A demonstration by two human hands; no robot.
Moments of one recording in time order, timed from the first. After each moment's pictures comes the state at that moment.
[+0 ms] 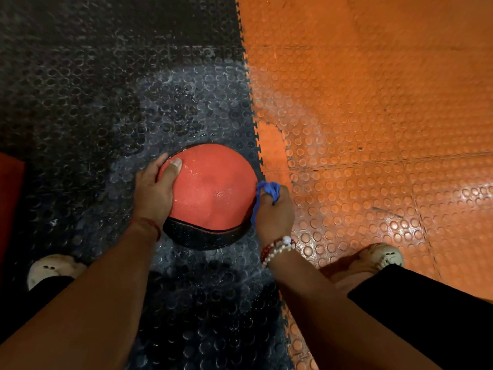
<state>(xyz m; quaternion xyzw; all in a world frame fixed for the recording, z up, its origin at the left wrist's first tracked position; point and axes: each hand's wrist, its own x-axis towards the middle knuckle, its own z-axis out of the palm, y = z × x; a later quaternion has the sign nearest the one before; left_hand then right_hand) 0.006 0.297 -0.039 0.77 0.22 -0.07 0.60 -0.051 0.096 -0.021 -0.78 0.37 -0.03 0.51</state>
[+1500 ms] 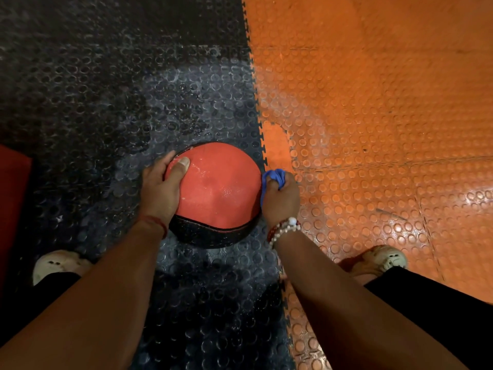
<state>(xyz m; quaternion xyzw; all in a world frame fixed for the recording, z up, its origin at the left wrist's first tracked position) 0.006 0.300 -0.047 0.76 0.20 -0.08 0.61 -0.024 0.088 -0.023 -0.80 0.34 -0.04 0.49</state>
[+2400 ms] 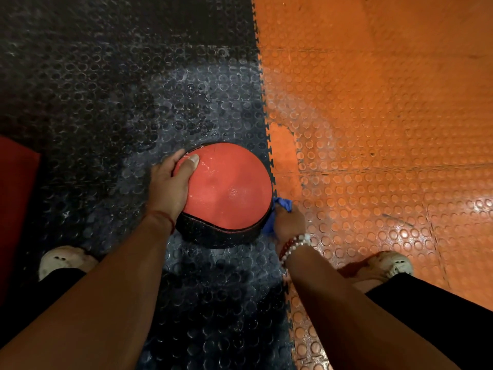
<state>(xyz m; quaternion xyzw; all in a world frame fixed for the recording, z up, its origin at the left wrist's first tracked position) 0.011 0.297 -0.043 0.75 0.22 -0.10 0.61 -0.054 0.079 -0.054 -0.69 0.45 0.09 0.55</state>
